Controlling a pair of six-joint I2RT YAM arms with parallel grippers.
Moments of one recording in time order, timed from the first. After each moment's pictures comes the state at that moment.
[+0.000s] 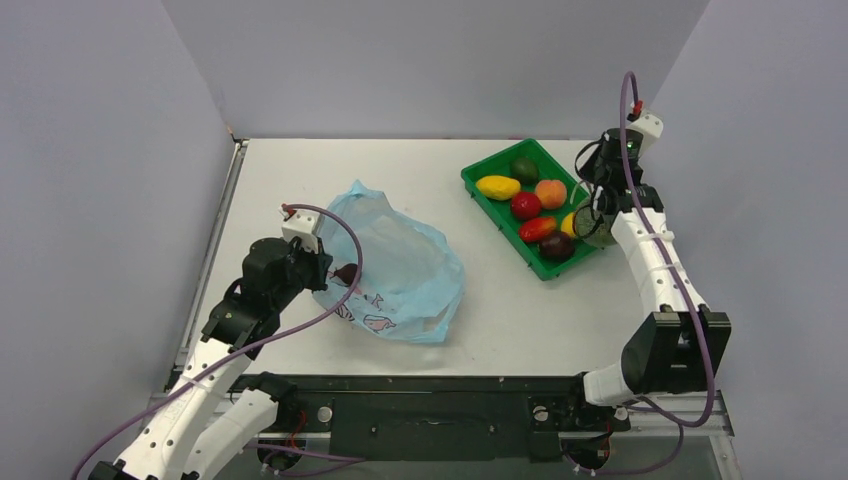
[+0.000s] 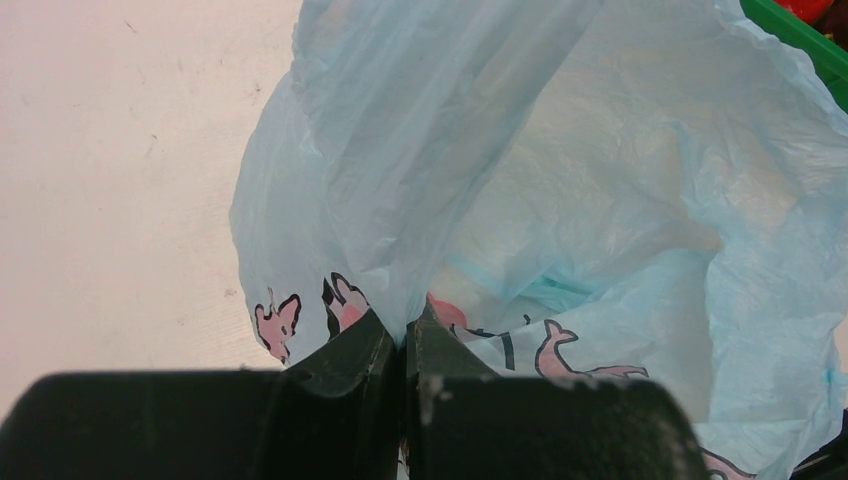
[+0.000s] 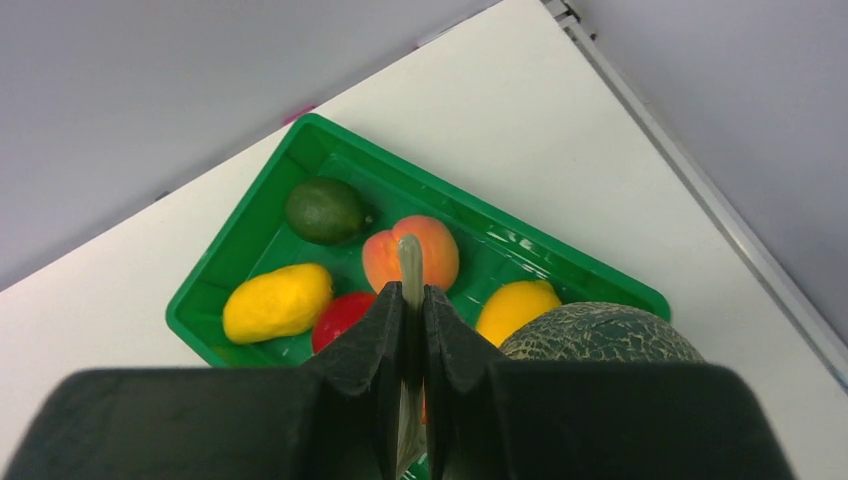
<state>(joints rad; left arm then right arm) -0.41 0.72 0.74 -0.44 -0.04 -0.13 0.00 1.40 1.28 -0.29 0.30 0.39</state>
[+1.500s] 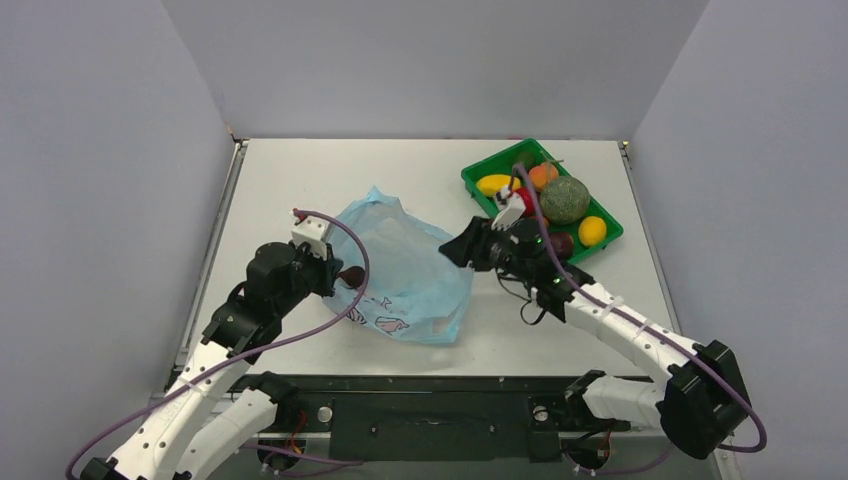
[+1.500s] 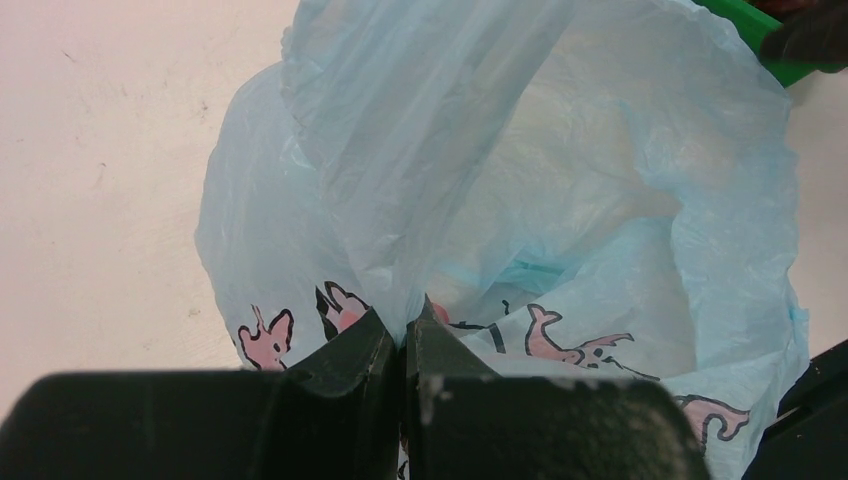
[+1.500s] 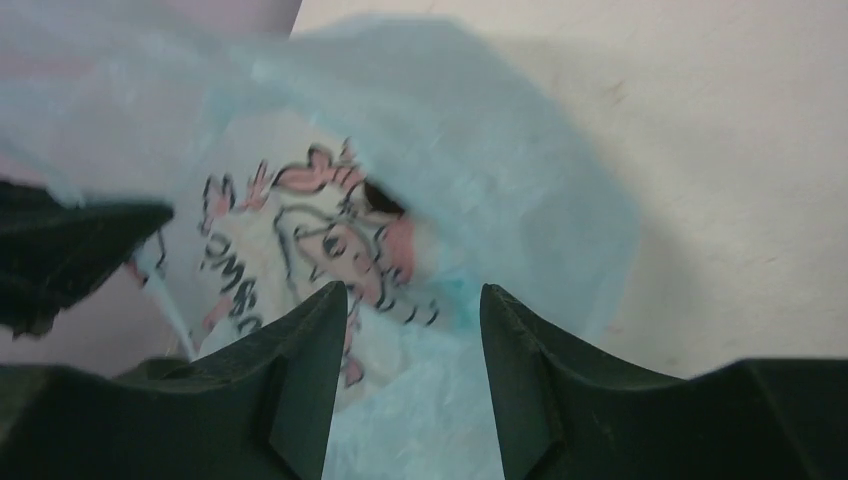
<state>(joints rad) -0.48 0.71 0.74 -0.44 -0.02 -0.12 0.54 1.16 0.79 0.03 -0.19 0.66</state>
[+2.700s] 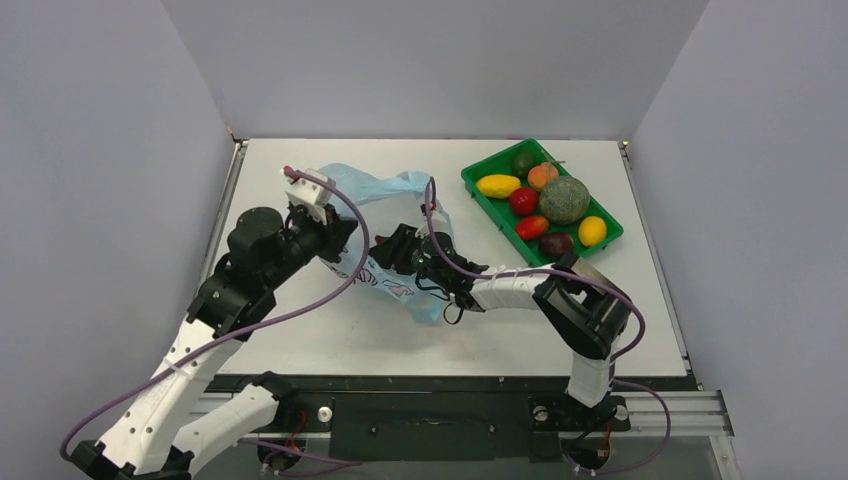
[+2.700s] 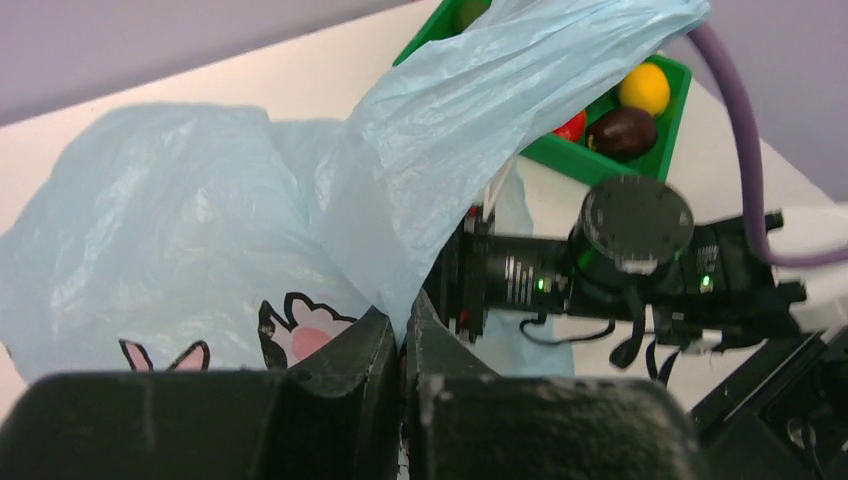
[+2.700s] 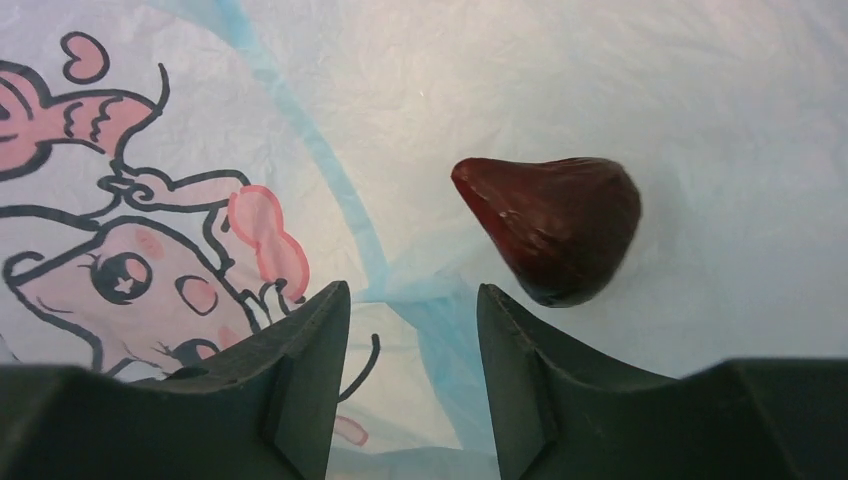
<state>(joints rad) -0.53 0.88 1.09 -0.41 0.07 -0.14 0.89 1.83 0.94 0.64 0.03 0.91</state>
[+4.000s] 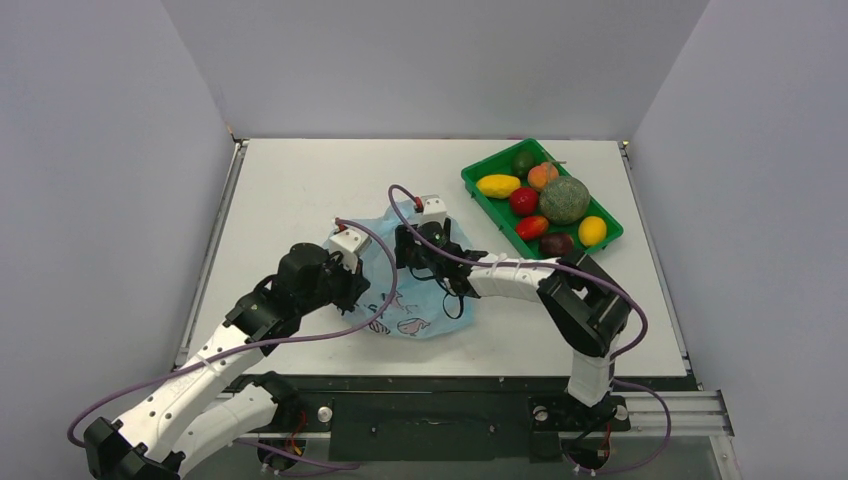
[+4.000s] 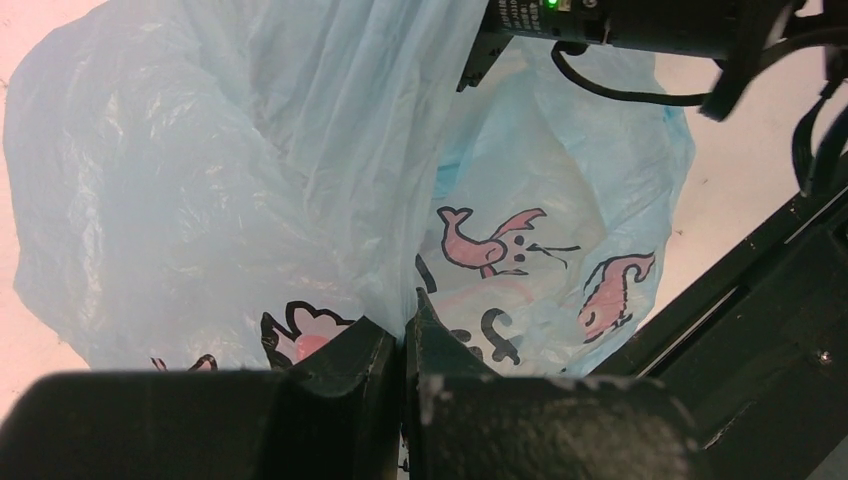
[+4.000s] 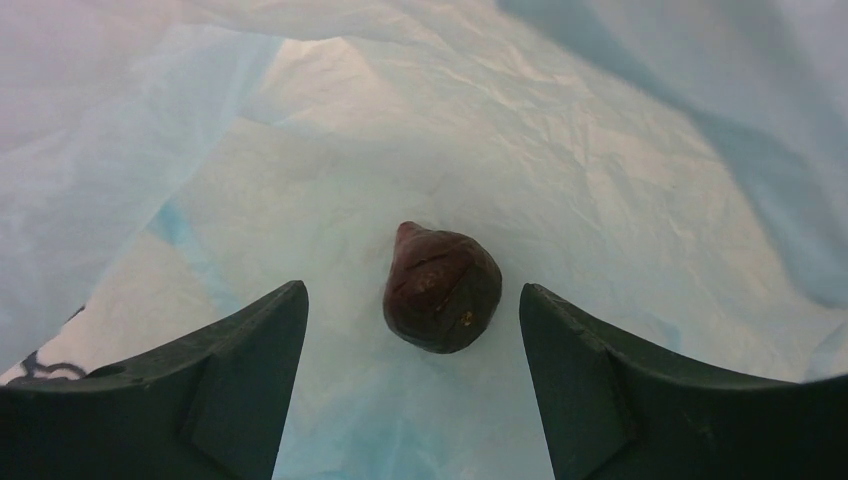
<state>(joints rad) -0.63 0.82 0.73 -0.45 0.08 -0.12 0.86 1.82 1.06 0.22 0.31 0.44</state>
